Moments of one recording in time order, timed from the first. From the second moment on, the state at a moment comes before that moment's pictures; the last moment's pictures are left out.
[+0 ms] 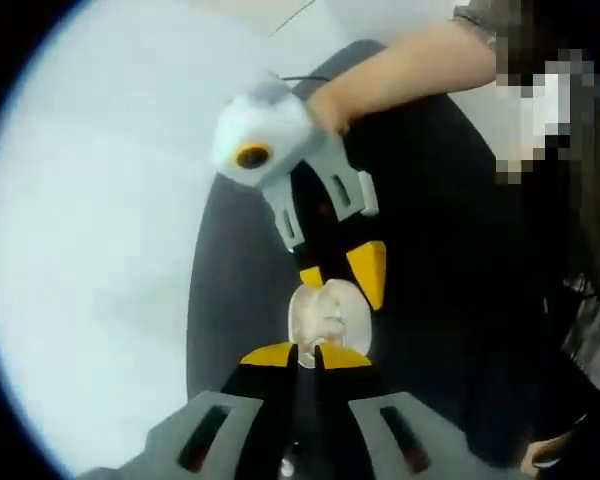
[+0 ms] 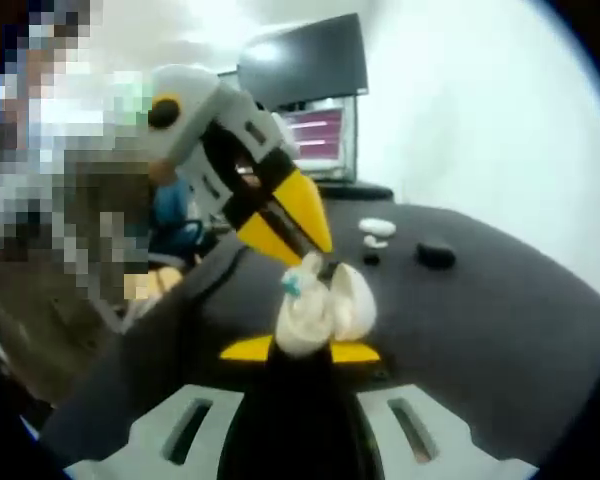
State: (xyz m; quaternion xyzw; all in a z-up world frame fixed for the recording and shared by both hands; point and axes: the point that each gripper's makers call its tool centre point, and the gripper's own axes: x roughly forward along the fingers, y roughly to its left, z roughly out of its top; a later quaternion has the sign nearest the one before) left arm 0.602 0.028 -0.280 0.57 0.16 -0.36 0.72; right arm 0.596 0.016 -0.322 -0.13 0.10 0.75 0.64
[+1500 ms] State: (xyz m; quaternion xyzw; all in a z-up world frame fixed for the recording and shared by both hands) left arm 0.603 0.029 -0.283 0.51 0.21 -0.33 0.76; right arm 0.595 0.025 -0.316 -0.07 0.16 0.74 0.65
